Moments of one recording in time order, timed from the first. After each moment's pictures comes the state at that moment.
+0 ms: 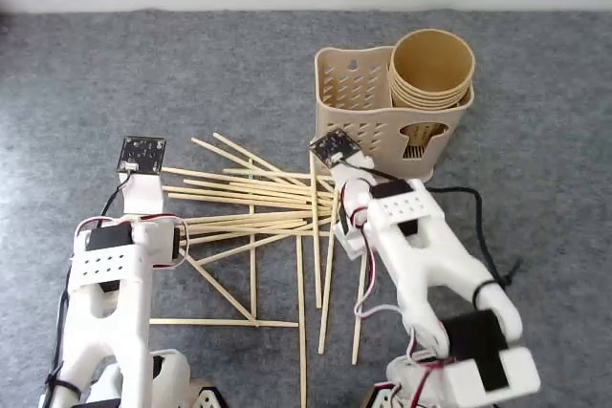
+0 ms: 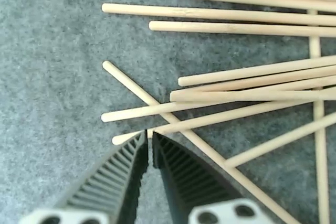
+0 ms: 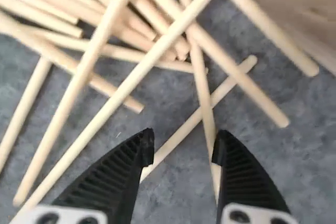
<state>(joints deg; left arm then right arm) -13.9 -31.2 61.3 53.9 -3.4 -17.1 -3.7 40.4 52.1 17.7</state>
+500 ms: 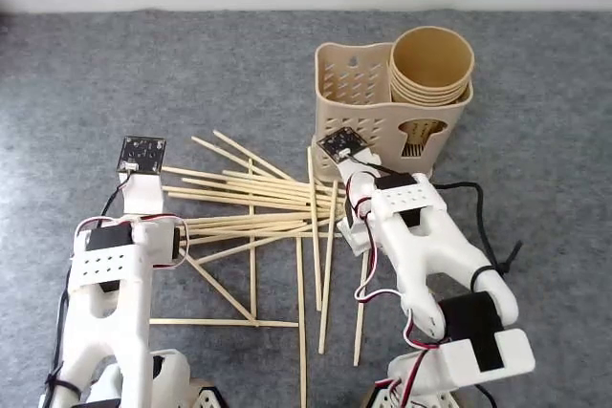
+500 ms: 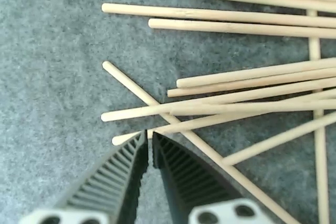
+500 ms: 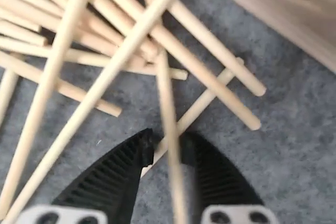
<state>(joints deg) -13.9 -31.2 61.3 53.9 -3.4 -14.9 0.2 38.2 52.1 17.7</state>
